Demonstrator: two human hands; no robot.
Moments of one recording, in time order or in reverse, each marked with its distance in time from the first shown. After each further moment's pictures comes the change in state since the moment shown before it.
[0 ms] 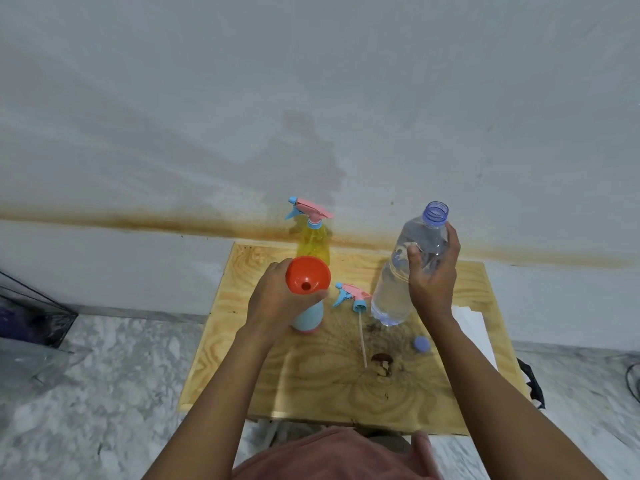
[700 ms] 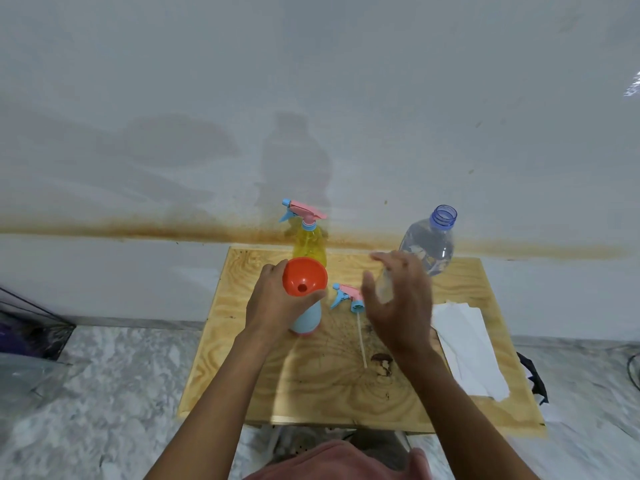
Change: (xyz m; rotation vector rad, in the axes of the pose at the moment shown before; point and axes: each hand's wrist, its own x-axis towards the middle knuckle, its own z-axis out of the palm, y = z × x) left_hand -0.001 0.004 0.003 0.082 0.011 -0.019; right_hand -0.057 -0.037 0.018 -0.441 0.016 -0.485
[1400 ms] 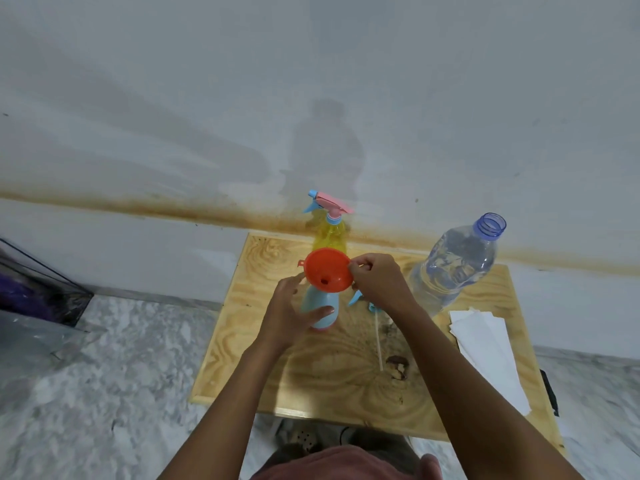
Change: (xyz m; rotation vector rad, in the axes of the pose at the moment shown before) left_hand -0.001 -0.060 0.024 -0.240 -0.073 -0.008; right_hand 0.040 -0.010 0.069 0.238 -0.705 0.613
